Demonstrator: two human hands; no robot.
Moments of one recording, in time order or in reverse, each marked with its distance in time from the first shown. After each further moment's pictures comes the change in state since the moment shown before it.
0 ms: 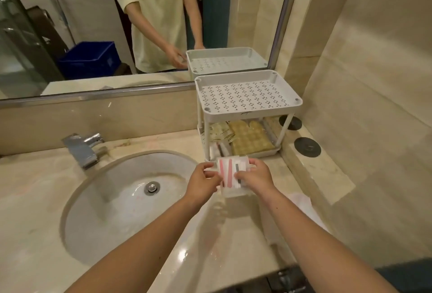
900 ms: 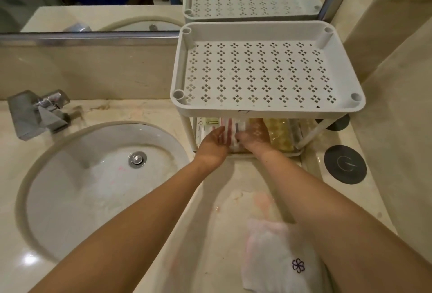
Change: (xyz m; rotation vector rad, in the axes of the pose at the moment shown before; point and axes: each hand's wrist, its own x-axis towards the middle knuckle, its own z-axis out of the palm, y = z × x) left_hand 0.167 0.010 0.080 0.213 0.079 -0.156; right_hand 0.213 -0.014 0.021 -0.478 -0.179 -0.051
